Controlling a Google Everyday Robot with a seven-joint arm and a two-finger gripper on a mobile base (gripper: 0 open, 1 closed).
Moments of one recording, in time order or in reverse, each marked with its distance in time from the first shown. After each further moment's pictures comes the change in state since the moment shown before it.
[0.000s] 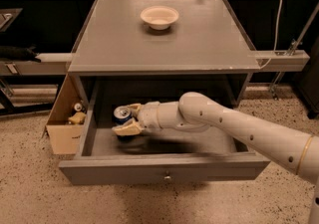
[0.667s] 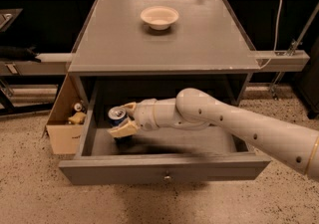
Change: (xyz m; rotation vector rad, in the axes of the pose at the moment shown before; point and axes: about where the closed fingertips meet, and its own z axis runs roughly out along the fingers) arm -0.033 0.017 -0.006 0.005 0.017 -0.030
